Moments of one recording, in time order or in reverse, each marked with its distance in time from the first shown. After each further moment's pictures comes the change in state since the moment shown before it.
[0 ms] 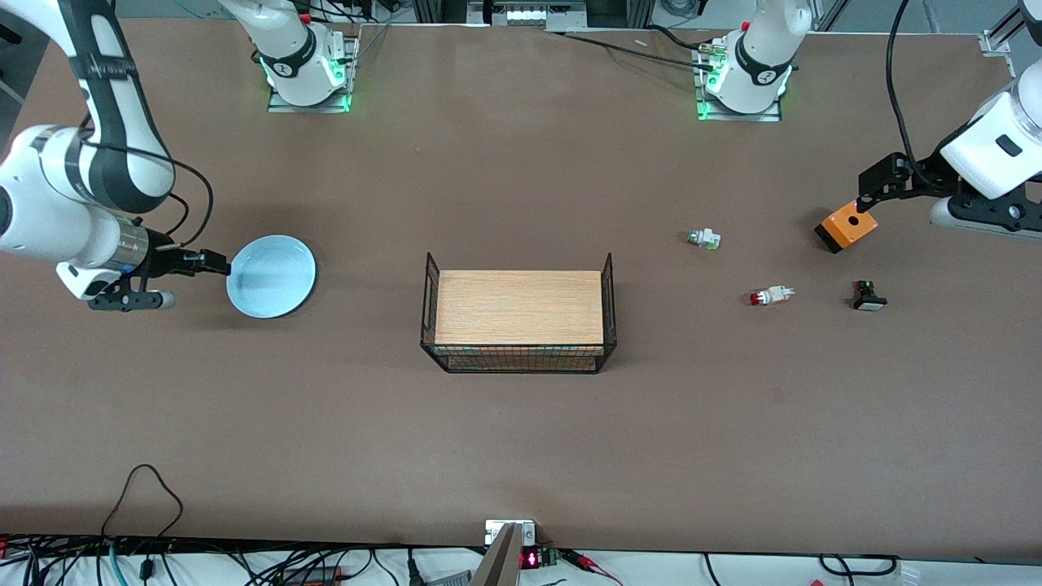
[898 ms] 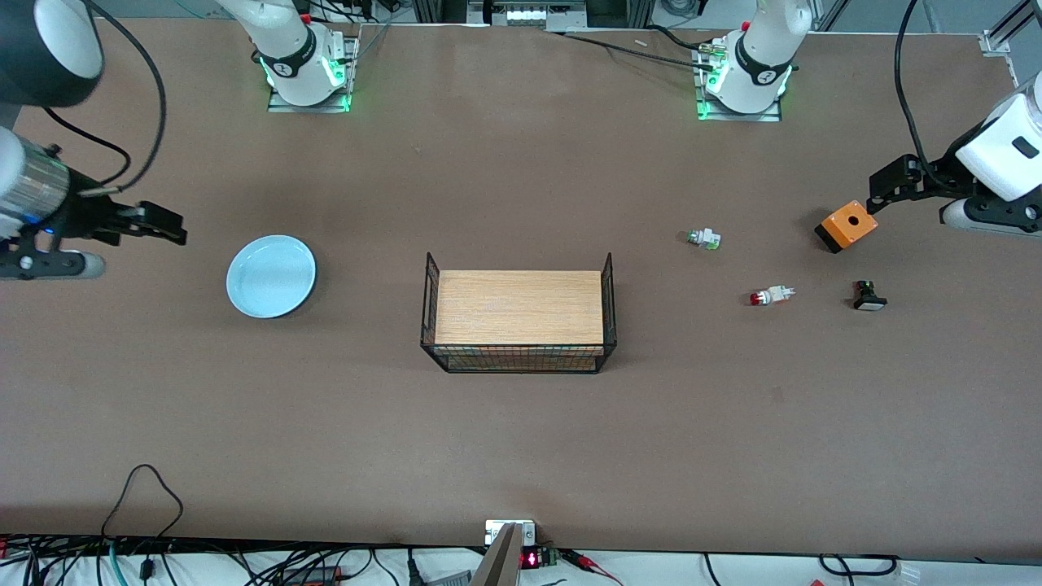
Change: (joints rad) left arm 0.010 0.000 0.009 0.000 0.000 0.000 0.000; right arm 0.119 -0.064 -0.016 0.470 -0.090 -0.459 0.135
